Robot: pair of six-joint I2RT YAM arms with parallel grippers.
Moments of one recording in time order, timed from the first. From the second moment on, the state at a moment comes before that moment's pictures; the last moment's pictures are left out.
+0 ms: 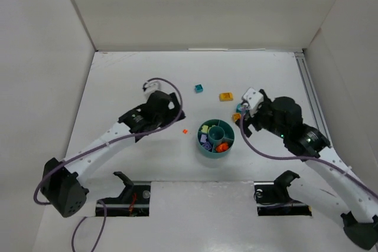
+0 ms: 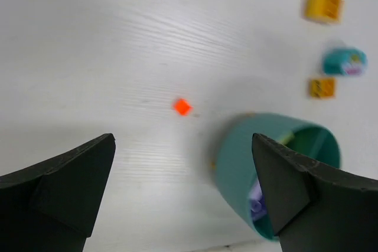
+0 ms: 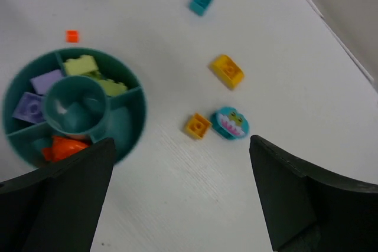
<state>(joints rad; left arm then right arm) -0.78 1.18 0.96 -0.55 -0.28 -0.88 0.50 0.76 0.86 -0.52 -0.11 -0.38</state>
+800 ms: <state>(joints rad) -0.35 0.96 0.71 -0.63 -0.22 -0.98 1.00 1.81 1.42 -0.47 0.05 -0.49</state>
